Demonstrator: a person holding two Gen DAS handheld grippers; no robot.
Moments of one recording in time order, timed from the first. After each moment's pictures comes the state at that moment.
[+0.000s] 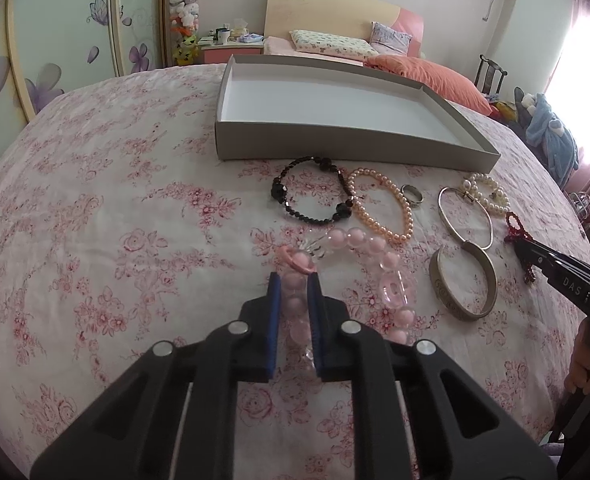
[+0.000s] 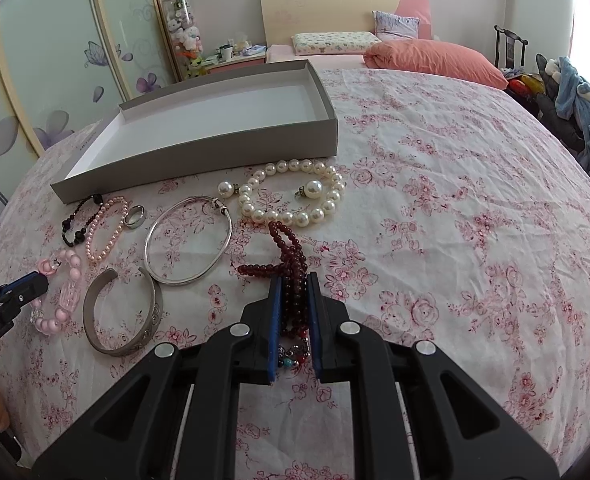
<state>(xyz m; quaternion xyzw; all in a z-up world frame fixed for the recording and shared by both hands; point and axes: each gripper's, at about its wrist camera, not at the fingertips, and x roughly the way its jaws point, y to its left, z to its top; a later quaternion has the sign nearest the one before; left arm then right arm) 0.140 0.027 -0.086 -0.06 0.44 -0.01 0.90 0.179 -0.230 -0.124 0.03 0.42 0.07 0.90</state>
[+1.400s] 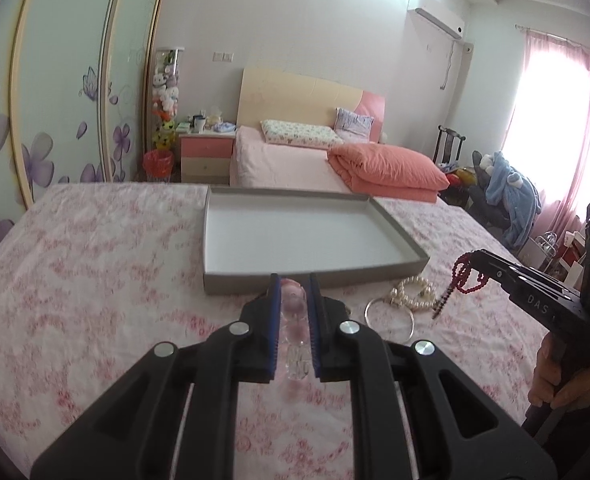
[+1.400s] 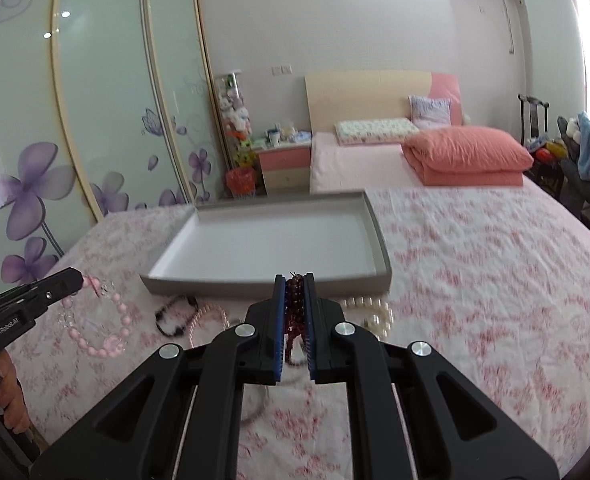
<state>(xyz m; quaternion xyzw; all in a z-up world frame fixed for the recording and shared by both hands) 0.110 0.020 0.019 -0.07 0.28 -0.06 0.96 0.157 -0.210 -0.027 0.04 0.26 0.15 0.95</state>
